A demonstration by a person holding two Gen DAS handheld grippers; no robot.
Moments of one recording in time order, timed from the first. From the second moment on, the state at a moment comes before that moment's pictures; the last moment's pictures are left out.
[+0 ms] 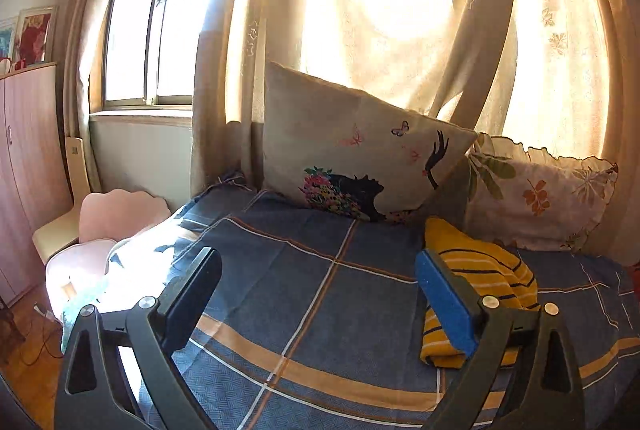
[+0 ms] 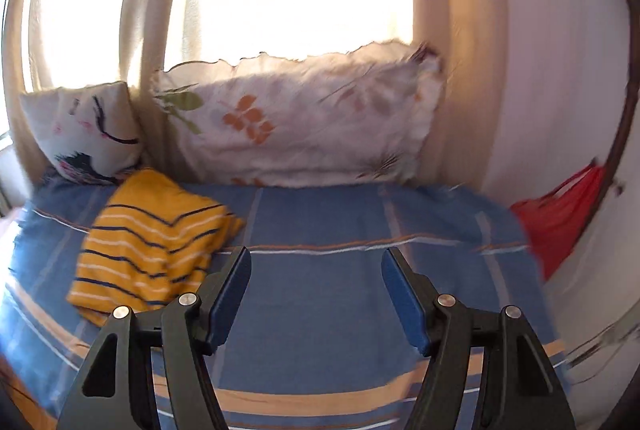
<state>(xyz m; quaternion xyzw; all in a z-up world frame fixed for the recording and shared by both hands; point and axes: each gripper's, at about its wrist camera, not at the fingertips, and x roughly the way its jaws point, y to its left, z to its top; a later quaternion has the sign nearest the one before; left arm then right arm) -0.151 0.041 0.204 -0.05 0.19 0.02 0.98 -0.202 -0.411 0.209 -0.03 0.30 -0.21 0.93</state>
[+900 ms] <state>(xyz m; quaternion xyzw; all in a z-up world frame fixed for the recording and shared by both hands) -0.117 -0.018 0.114 -0.02 0.37 -0.05 0.93 -0.151 -0.266 0.083 0.11 0.38 -0.01 0.92</state>
